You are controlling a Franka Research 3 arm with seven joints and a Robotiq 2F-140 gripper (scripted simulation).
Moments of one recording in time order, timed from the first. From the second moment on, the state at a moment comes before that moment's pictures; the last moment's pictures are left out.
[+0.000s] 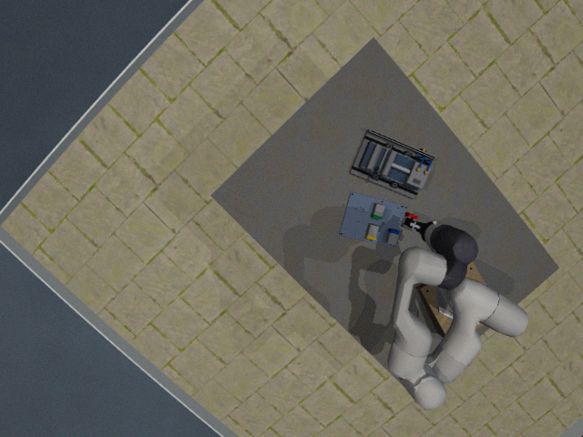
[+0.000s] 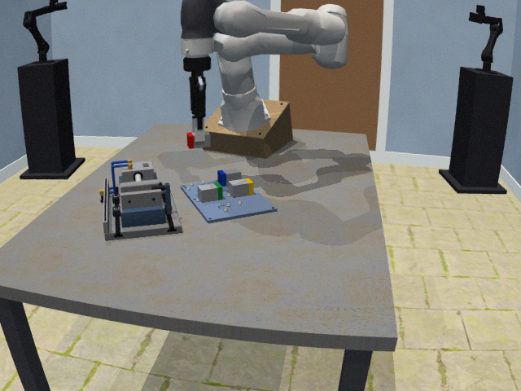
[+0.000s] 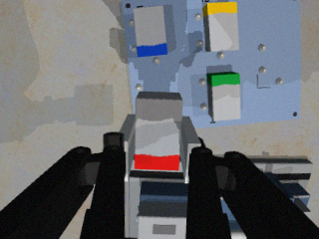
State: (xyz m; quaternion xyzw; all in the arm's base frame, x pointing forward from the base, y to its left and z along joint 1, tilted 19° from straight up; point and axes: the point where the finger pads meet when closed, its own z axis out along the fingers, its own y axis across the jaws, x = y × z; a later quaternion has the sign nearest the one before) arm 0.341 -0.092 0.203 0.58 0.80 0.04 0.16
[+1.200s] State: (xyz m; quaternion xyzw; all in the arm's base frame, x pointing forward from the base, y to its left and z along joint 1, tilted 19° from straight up) arm 0.429 -0.140 0.234 0.59 0.79 0.04 0.16
